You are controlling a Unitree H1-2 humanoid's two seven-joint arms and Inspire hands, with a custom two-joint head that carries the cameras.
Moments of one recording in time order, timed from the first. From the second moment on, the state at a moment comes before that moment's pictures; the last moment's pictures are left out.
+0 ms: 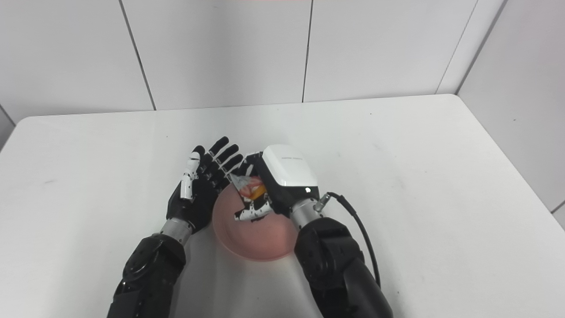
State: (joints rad) left arm -0.35 -0.17 -0.04 0.26 -0.37 0.22 -0.19; right arm -0.27 -0.11 0.36 -0.37 -1.05 0.41 0.41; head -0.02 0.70
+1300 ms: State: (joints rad) left arm -0.35 -0.16 -0.04 0.24 -0.37 0.26 -0.19; right arm -0.26 -0.15 0.37 -0.24 -1.07 0.39 0.37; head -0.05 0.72
